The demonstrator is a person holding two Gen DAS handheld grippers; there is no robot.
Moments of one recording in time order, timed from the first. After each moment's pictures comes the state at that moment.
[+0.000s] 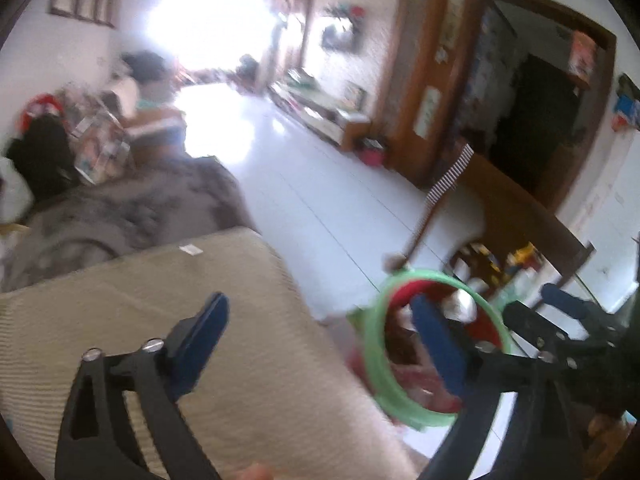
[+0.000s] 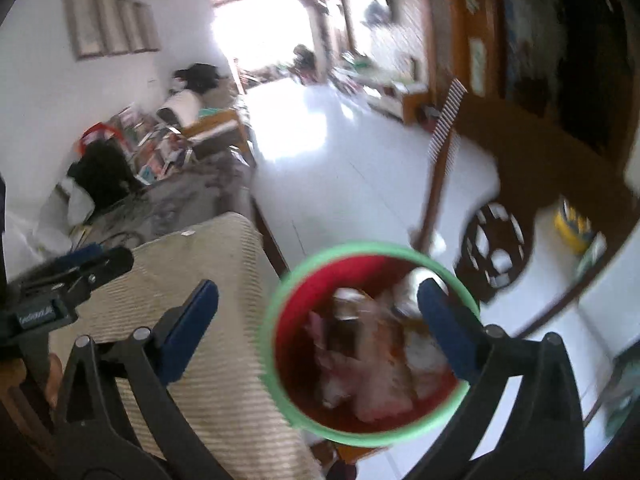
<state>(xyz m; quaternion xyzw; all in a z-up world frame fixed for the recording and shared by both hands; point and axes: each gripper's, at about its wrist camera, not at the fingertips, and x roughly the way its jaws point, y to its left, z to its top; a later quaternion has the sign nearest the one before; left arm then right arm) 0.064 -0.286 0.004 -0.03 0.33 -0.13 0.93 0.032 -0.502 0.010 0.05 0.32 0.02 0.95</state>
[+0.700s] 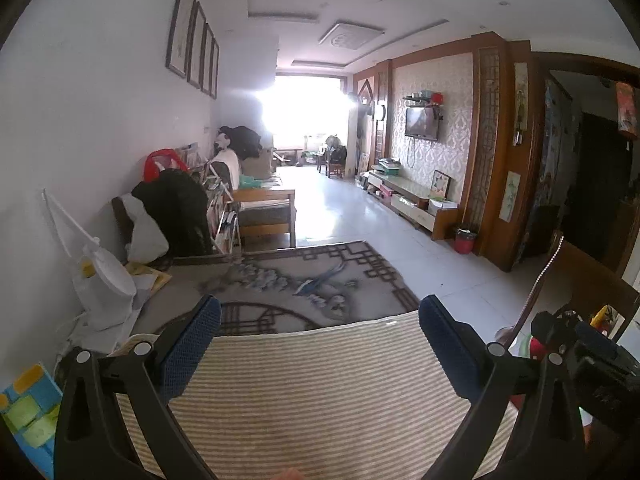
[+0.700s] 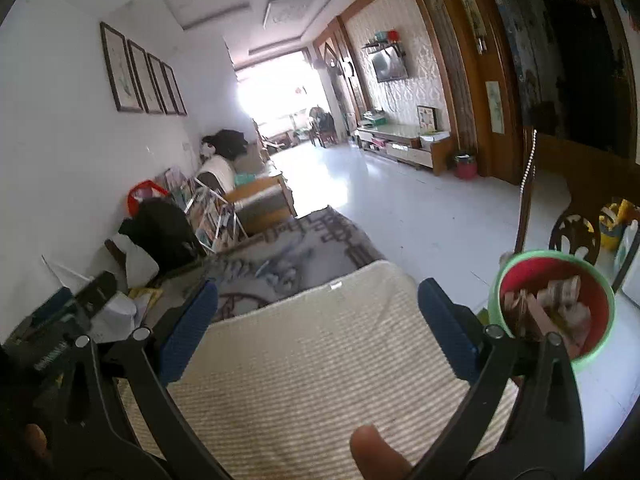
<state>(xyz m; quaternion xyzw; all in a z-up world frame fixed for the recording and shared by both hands) -0.006 -0.048 0.061 -0.03 0.20 0.01 0.98 -0.013 -0.278 0.037 0.13 0.22 0.02 0.97</state>
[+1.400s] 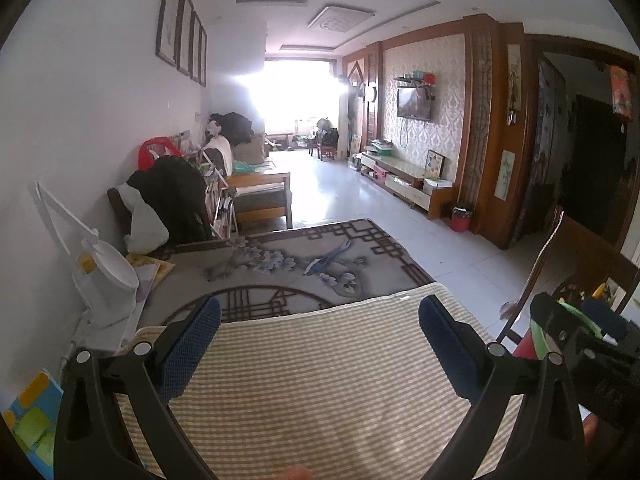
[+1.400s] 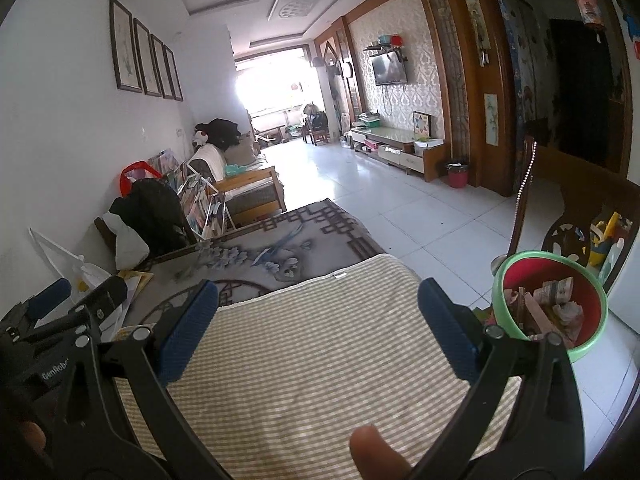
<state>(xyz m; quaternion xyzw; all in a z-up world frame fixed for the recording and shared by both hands) -0.004 -0.023 0.042 -0.02 0.23 -0.01 0.97 -0.014 -0.230 0.032 0.10 0.23 0.00 0.97</state>
